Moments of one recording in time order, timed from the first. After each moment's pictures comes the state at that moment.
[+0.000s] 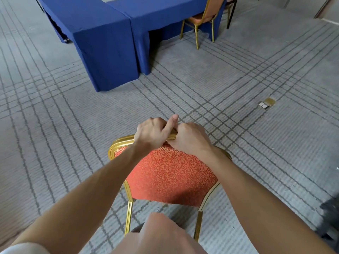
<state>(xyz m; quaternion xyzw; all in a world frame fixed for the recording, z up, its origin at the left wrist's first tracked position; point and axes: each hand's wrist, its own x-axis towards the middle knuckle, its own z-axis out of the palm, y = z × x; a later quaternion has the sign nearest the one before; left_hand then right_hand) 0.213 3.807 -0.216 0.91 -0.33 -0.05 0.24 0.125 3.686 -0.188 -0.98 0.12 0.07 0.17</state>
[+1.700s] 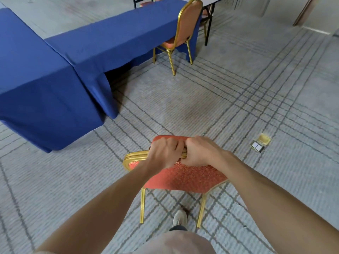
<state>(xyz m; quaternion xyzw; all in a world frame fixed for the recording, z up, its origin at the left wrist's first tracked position) 0.661 3.241 -0.259 0.82 -0.55 -0.04 0.12 0.555 3.123 -0.205 -0.97 0.13 0.18 0.14</state>
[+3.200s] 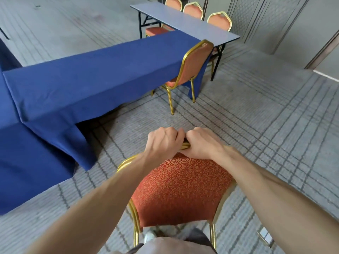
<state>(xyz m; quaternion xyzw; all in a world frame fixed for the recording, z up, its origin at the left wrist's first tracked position) 1.087 2.822 -0.190 0.89 -0.41 0.00 0.21 1.013 2.694 -0.156 -0.99 0.07 0.12 0.08</state>
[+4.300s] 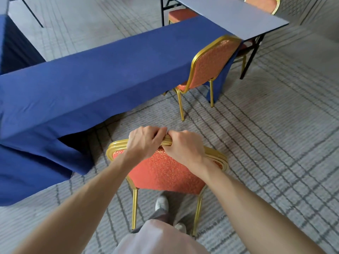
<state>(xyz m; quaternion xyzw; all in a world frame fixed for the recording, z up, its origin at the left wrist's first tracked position) 1.290 2.555 -0.227 0.95 -0.23 -0.05 0.21 1.221 2.420 -0.236 -0.98 0.03 -0.16 0.13</state>
